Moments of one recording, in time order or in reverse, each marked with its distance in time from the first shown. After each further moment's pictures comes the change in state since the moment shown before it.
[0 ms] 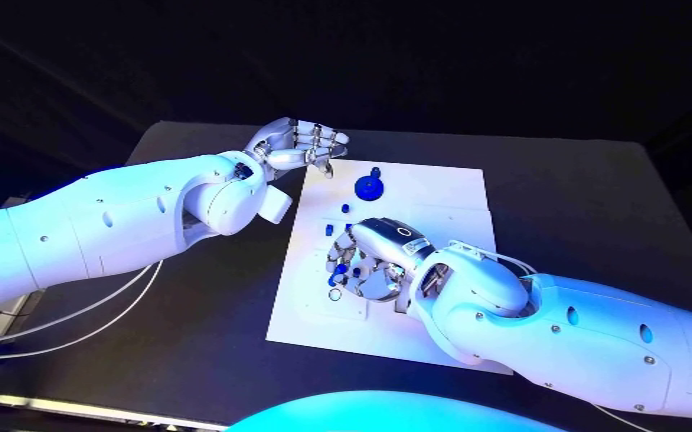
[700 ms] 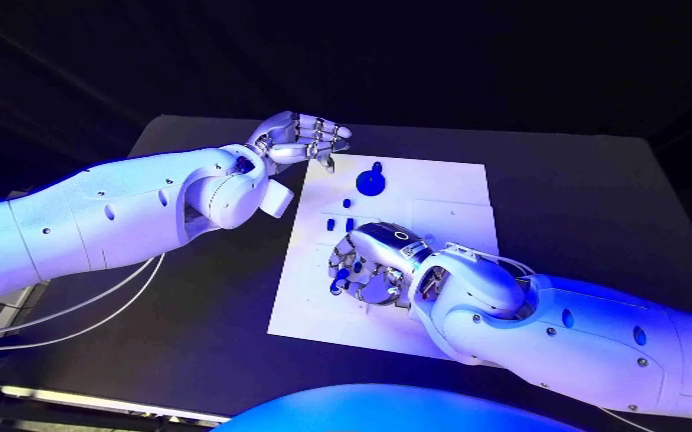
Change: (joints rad) left arm 0.000 -0.002 0.000 0.000 0.000 0.001 0.001; left_hand 0.000 0.000 0.000 0.000 0.000 0.000 0.000 0.000 0.000 0.000 0.000 0.000 0.000 0.000 0.000 0.000 0.000 0.000 0.000 0.000 0.000 -0.001; right arm -0.015 0.006 -0.007 -0.011 -0.027 0.036 -0.002; right_hand -0.008 -0.008 0.017 -0.017 -0.006 0.000 0.000 0.000 0.002 0.004 0.004 -0.003 0.002 0.000 0.000 0.000 -0.001 0.000 0.000 0.000 0.000 0.000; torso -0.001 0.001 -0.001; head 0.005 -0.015
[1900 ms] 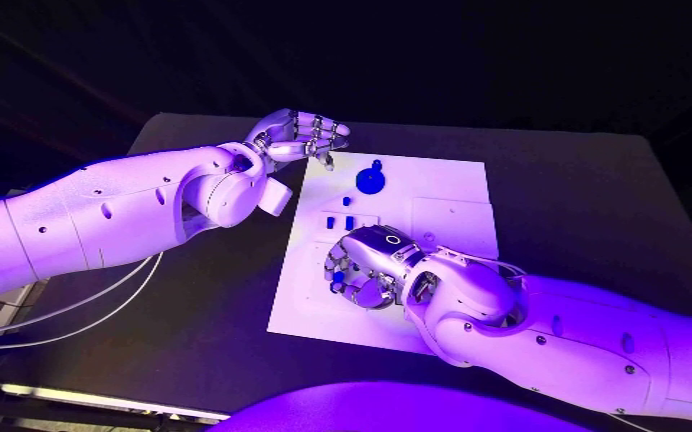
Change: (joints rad) left arm 0.000 -0.005 0.000 0.005 0.000 -0.001 0.002; left_hand 0.000 0.000 -0.003 0.003 0.000 0.000 0.000 0.000 0.000 0.000 0.000 0.004 0.000 0.000 0.000 0.000 -0.001 0.000 0.000 0.000 -0.005 -0.001; right arm -0.017 0.023 -0.002 -0.007 -0.091 0.023 -0.028; right_hand -0.010 -0.010 0.000 -0.025 0.004 -0.021 0.011 -0.010 0.005 0.000 0.000 -0.017 0.011 0.002 0.002 0.000 0.006 0.000 0.000 0.000 -0.030 0.000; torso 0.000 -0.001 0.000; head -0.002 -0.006
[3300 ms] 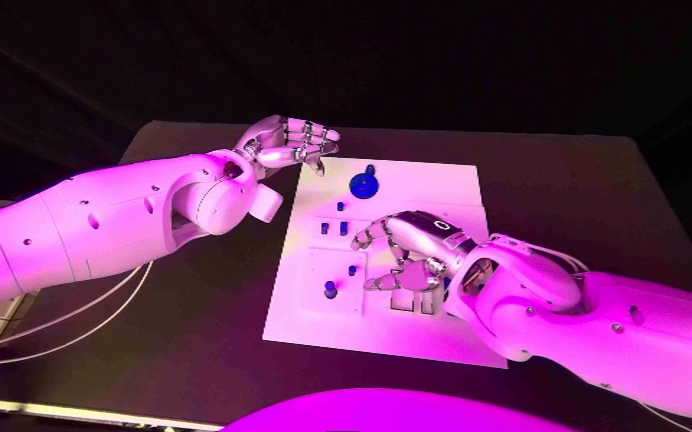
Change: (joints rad) left arm 0.000 -0.010 0.000 0.001 0.000 0.001 -0.001; left_hand 0.000 0.000 0.000 0.000 0.000 0.000 0.000 0.000 0.000 -0.004 0.004 0.000 0.000 -0.004 -0.004 0.000 -0.001 0.000 0.000 0.000 0.000 0.000; right arm 0.073 -0.243 0.020 0.119 0.180 -0.070 0.113; right_hand 0.123 0.060 -0.639 0.207 0.074 -0.167 0.058 -0.145 -0.072 -0.332 0.017 0.190 -0.029 -0.204 0.073 -0.132 -0.420 0.079 -0.161 0.078 -0.597 -0.067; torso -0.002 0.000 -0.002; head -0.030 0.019
